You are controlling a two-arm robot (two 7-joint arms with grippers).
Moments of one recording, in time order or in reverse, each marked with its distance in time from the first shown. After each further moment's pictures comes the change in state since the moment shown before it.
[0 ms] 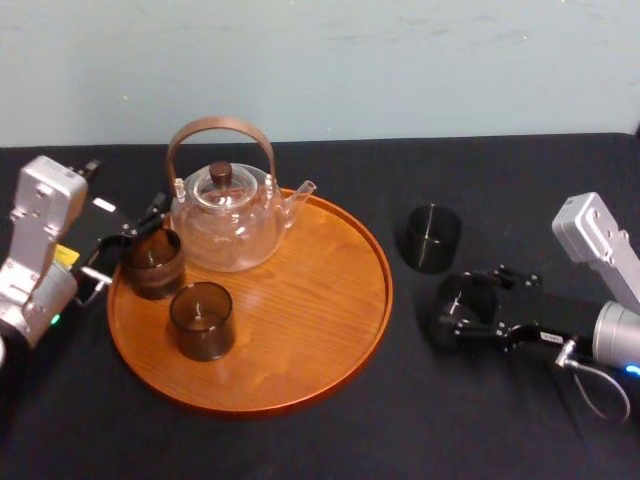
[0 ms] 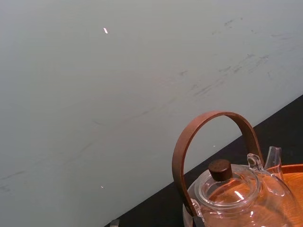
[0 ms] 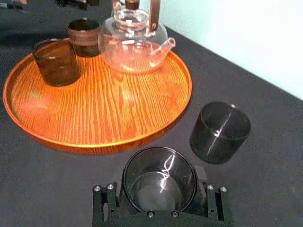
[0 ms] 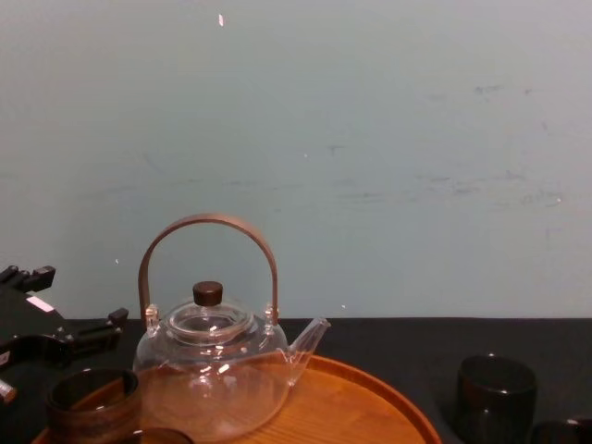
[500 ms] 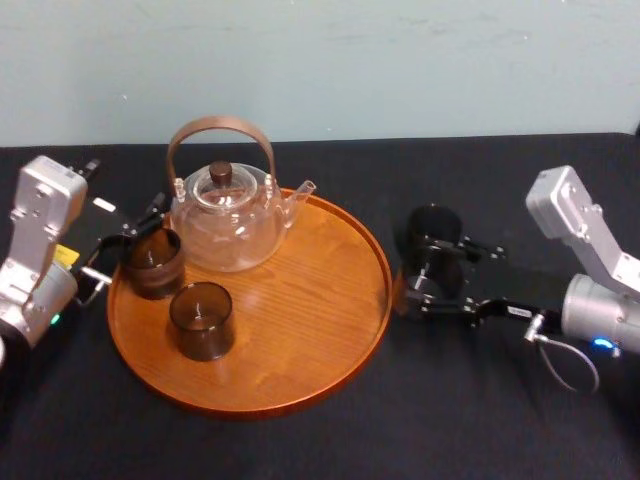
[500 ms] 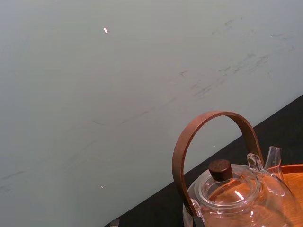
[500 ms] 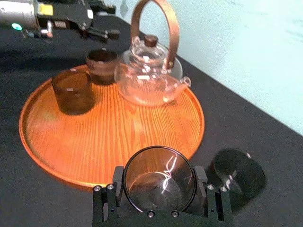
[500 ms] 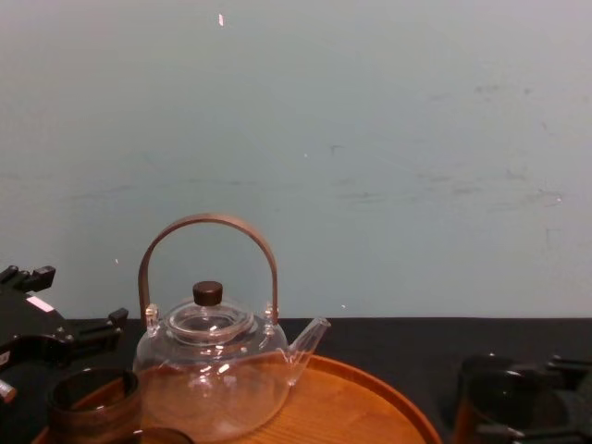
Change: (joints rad) left arm 0.000 0.000 0.000 0.000 0.000 0.000 0.000; right arm 0.088 -0.043 -0.049 0.019 -0.010 -0.040 0.039
